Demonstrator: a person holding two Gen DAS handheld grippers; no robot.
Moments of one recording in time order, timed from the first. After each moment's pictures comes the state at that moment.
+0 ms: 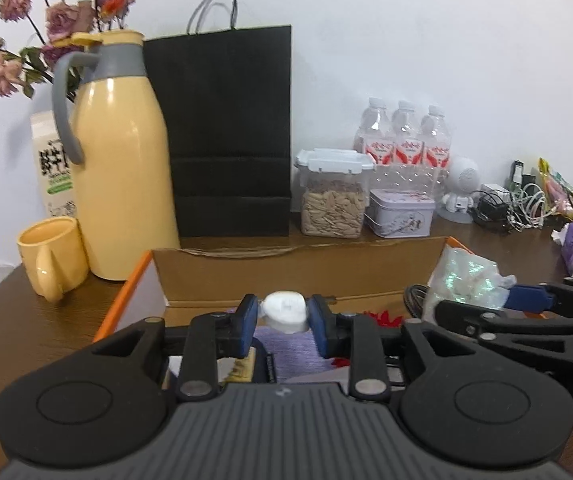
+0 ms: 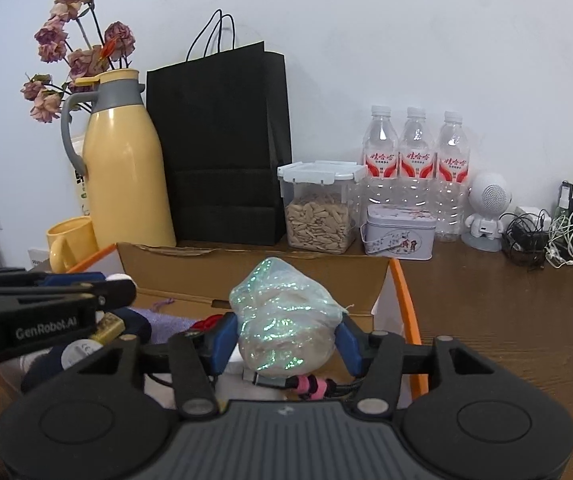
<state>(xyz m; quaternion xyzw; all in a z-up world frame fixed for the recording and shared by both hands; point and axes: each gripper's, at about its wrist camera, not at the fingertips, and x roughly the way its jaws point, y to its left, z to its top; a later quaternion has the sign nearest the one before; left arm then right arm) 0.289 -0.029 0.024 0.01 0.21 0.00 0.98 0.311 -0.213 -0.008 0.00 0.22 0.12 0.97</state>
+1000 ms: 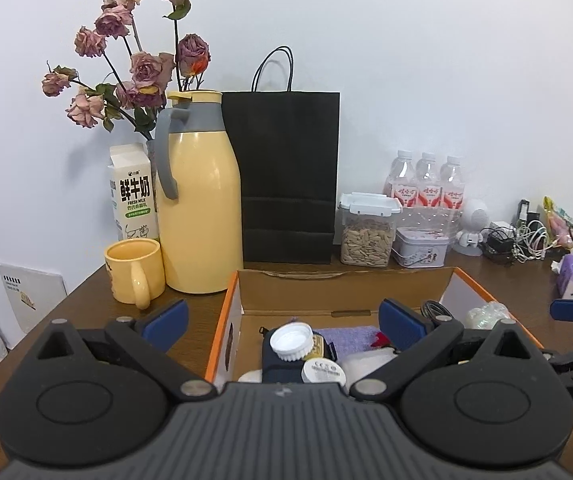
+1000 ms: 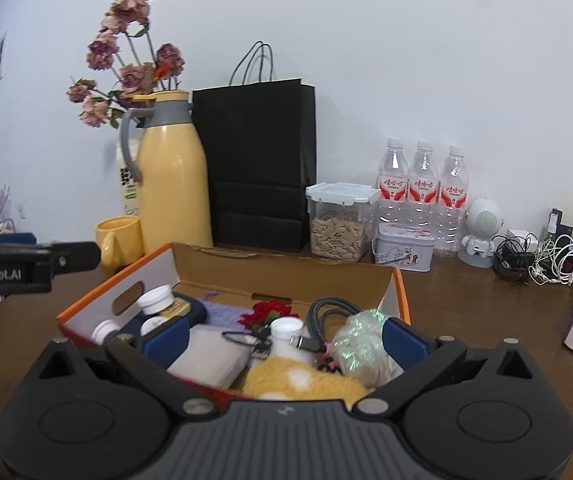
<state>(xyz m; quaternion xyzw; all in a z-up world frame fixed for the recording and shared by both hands) 0.188 0.014 0.074 -0.01 0.17 0.03 0.98 0.213 -0.205 0.033 -0.02 0.21 0.14 0.97</state>
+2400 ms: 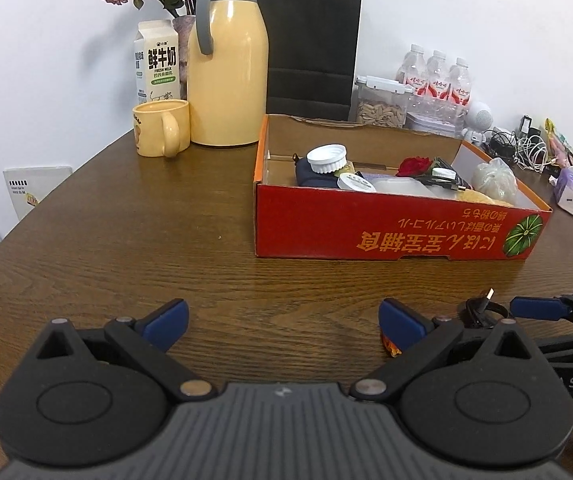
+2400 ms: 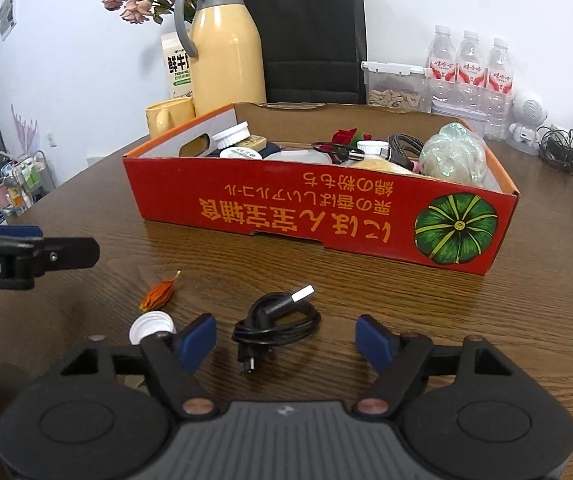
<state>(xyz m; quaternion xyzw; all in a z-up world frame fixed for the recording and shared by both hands) 0.122 0.050 0.000 -0.03 0.31 0.03 0.95 0.160 -0.168 -0.050 -0.02 0.34 0.19 0.92</state>
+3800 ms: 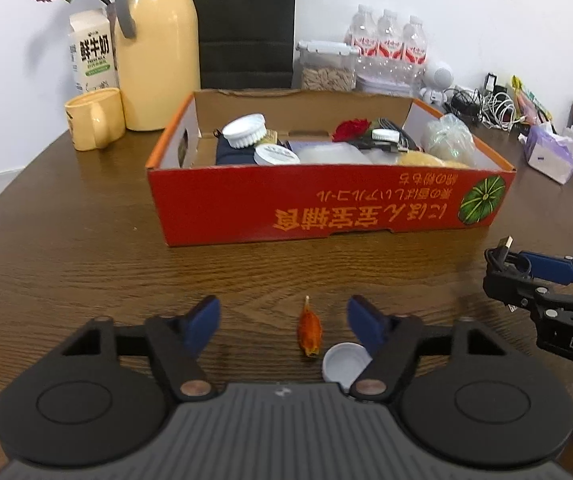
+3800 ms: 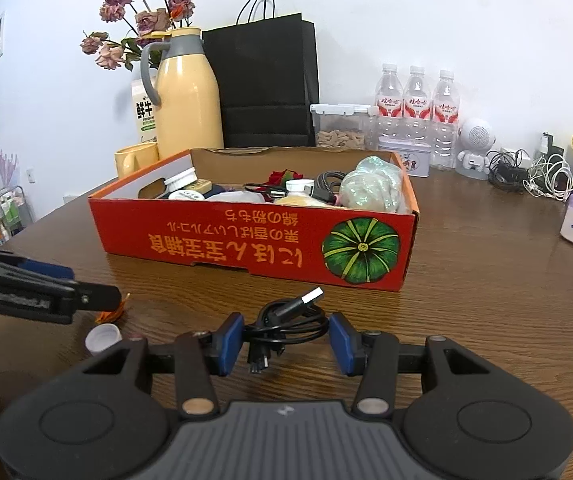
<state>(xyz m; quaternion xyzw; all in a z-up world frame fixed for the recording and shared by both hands) 0.149 -0.003 -0.012 0.00 0.35 -0.02 0.93 0.139 -0.220 -0.040 -0.01 0.27 0.14 0.95</state>
